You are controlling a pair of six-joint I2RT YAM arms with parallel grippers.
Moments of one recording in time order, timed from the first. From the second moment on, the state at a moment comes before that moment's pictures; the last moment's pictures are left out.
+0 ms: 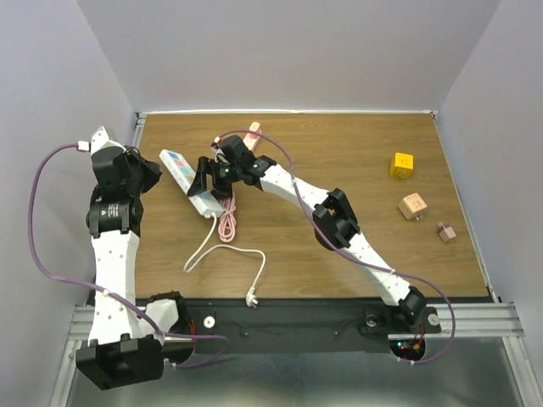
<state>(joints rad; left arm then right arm) 0.16 0.95 1.09 -0.53 0.04 -0.61 0.83 2.69 2.54 -0.43 -0.59 0.85</state>
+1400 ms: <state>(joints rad) -0.24 1.47 1.24 -0.50 0.33 -0.49 0.78 1.82 1.55 -0.75 0.01 0.61</state>
